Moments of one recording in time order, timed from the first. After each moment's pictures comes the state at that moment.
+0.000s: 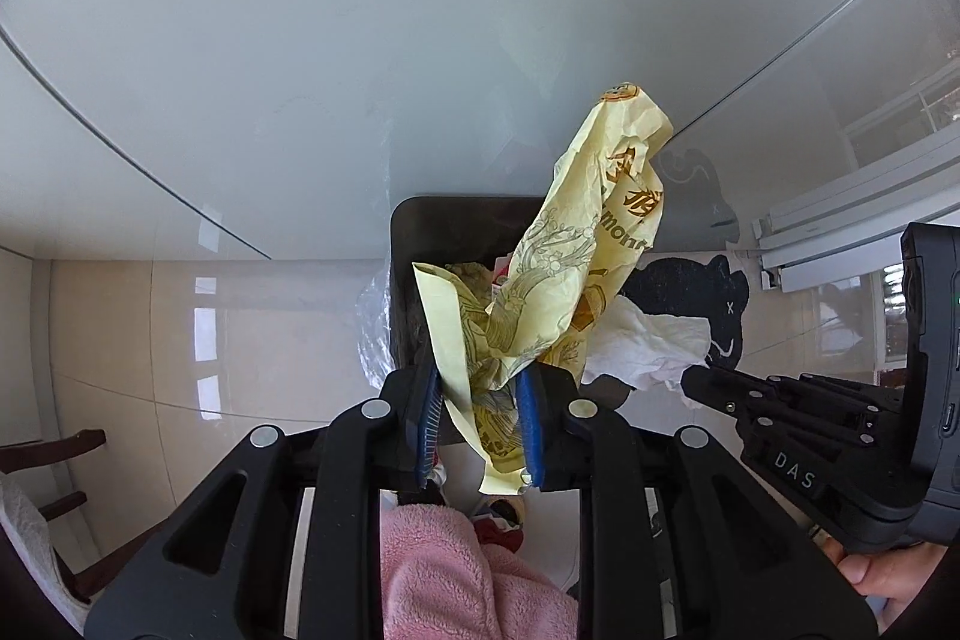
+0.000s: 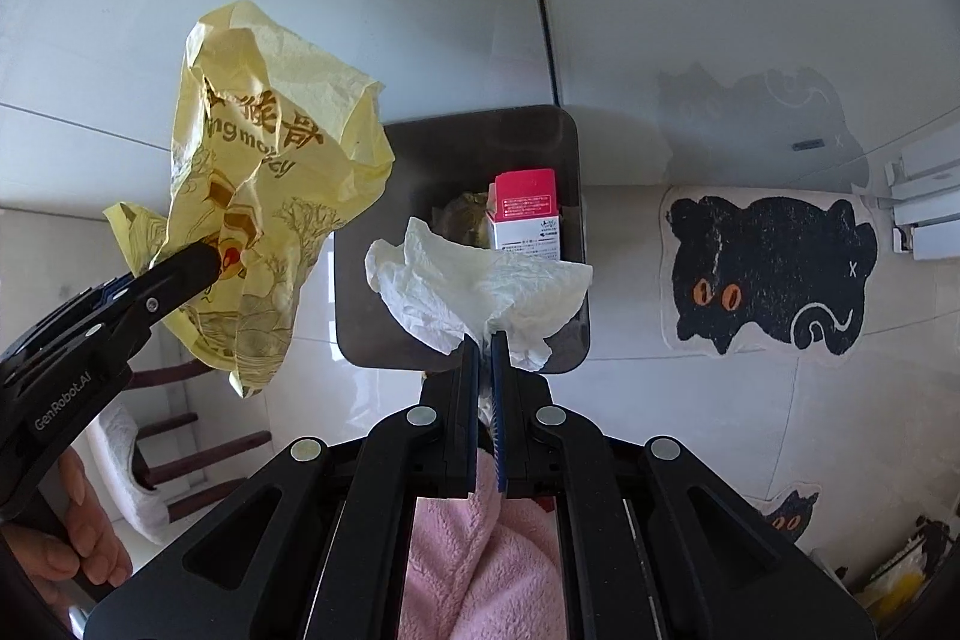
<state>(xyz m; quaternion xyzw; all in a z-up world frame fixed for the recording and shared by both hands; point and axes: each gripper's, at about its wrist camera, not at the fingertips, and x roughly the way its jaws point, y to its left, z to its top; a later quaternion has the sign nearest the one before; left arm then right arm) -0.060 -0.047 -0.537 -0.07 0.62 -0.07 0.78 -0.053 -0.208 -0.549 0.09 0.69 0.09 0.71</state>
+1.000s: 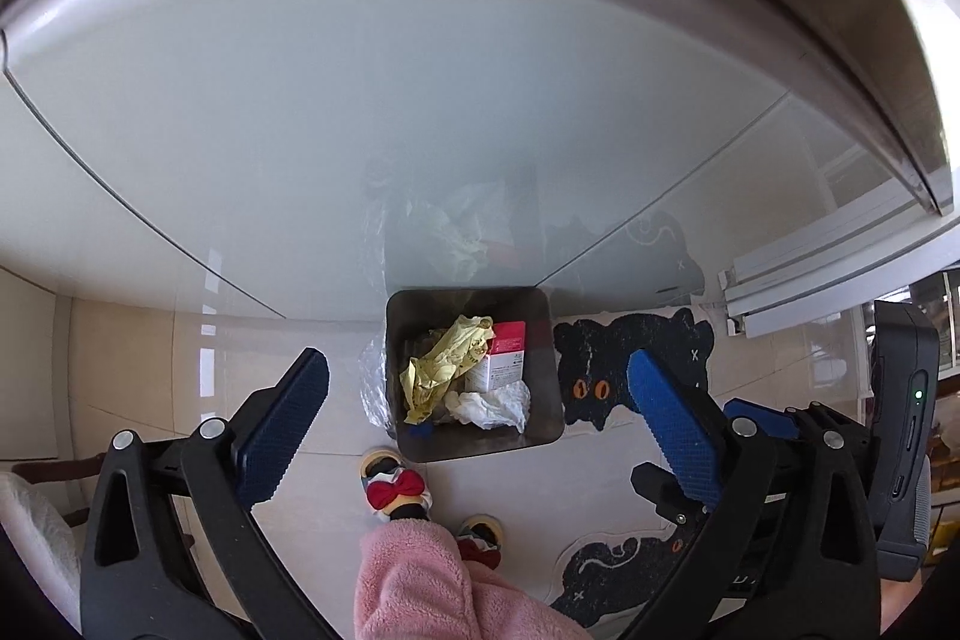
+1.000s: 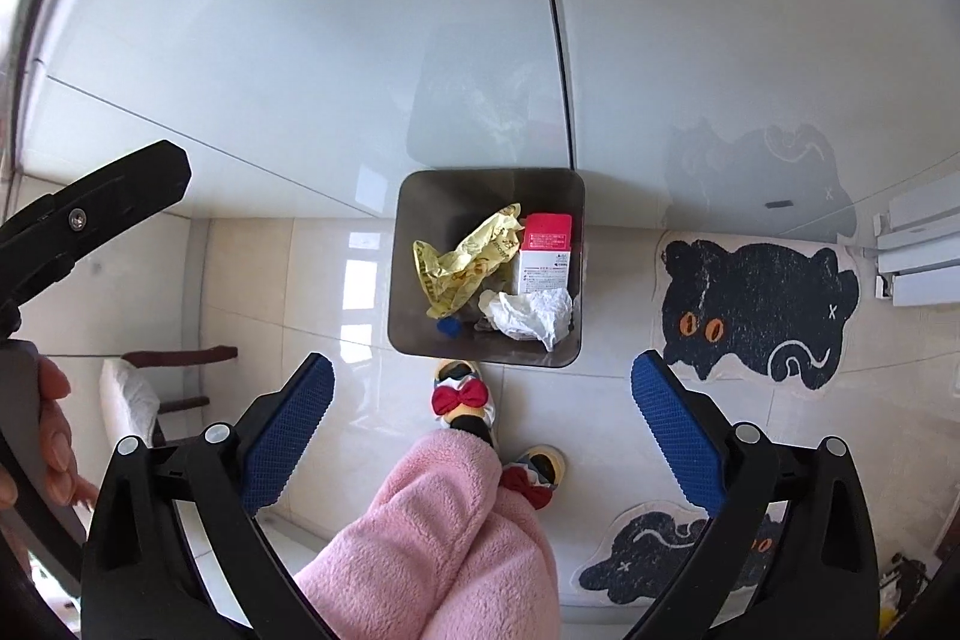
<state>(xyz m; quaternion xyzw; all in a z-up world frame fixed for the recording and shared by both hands) -0.053 -0.049 -0.391 -0.08 0.57 -0.07 0.82 -0.066 -0.223 -0.420 0.07 0.65 0.13 0.74</state>
